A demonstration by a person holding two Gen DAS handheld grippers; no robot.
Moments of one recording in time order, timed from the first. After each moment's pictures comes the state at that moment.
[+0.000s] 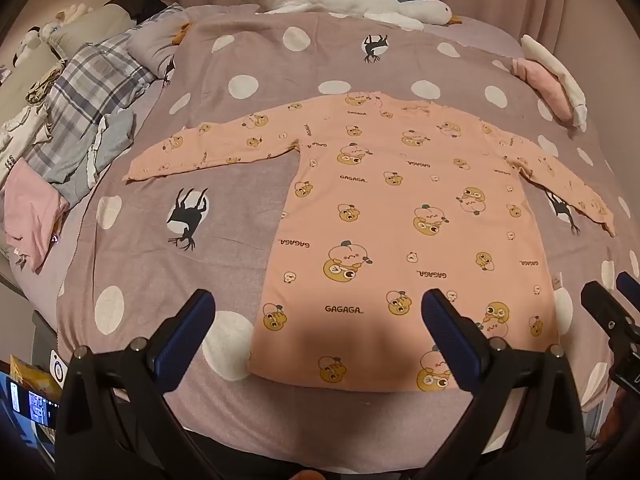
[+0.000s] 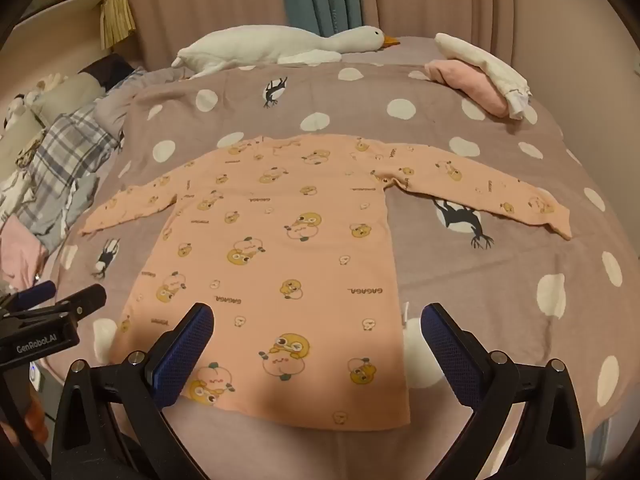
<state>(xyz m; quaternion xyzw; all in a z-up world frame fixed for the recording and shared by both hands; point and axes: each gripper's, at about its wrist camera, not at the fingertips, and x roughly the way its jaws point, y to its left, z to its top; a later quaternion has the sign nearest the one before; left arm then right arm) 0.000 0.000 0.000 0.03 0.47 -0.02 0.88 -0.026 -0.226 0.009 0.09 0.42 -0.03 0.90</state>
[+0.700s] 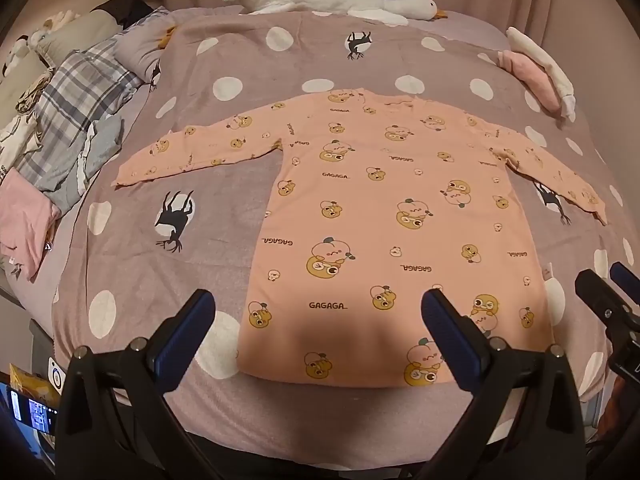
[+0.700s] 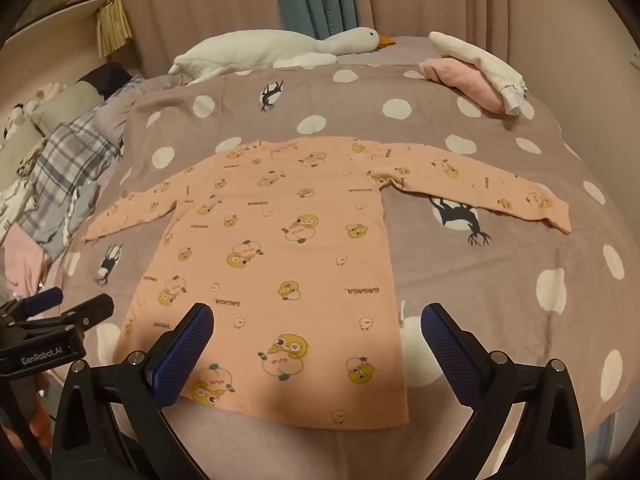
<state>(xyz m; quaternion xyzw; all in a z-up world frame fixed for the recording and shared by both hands) -0.002 -0.014 -0.001 0.04 0.47 -0.04 0.88 -0.030 -0.224 0.010 0.09 0.41 -0.03 0.91</state>
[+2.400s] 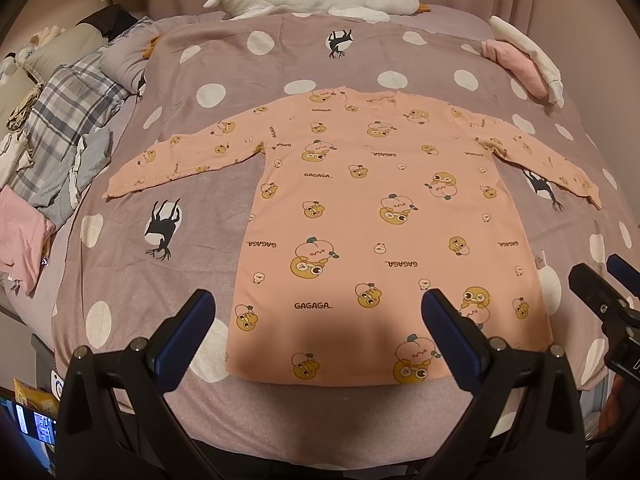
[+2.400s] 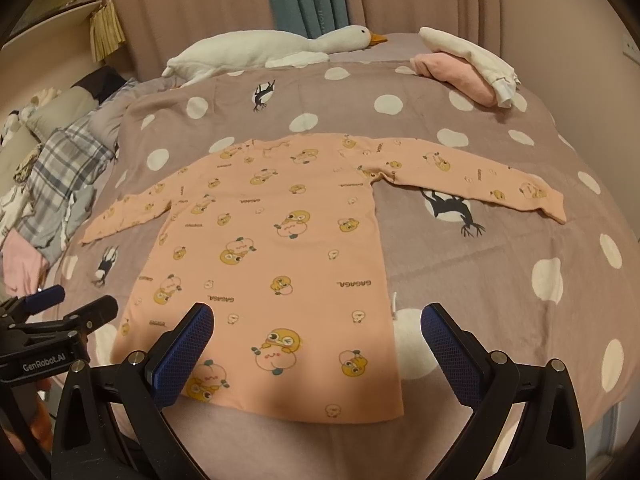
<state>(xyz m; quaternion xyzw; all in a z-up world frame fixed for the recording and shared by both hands) -0.004 -0.028 -0.002 0.06 0.47 -0.06 0.88 -0.036 -0.235 0.006 0.11 0.41 -0.04 0.90</state>
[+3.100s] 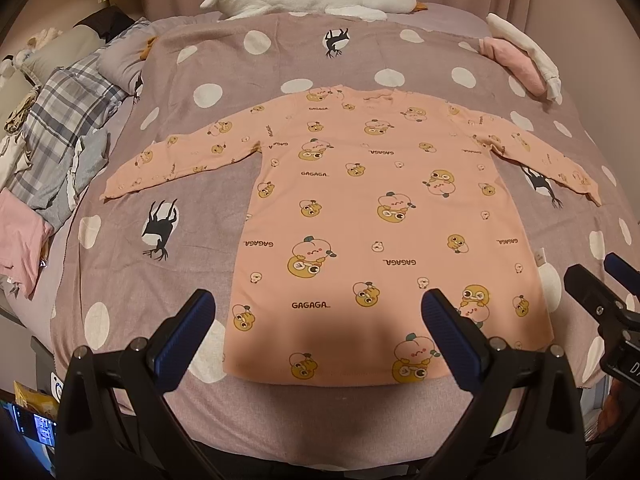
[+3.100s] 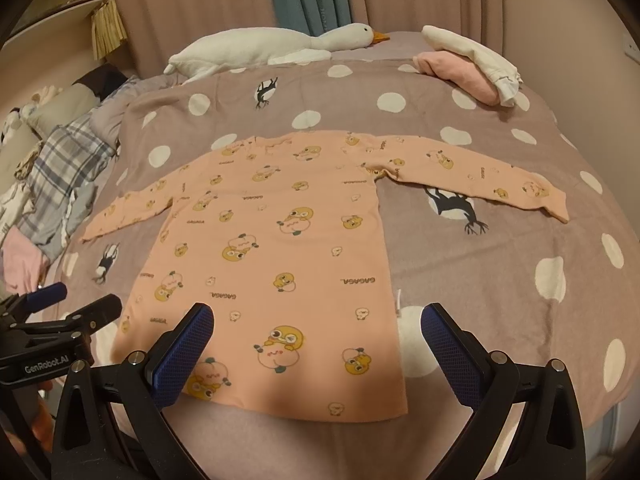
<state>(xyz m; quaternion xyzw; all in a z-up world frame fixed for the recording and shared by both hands) -0.006 -0.031 -0.005 0.06 0.47 -0.06 0.88 -0.037 -0.233 0.002 0.11 0.41 -0.04 0.90</state>
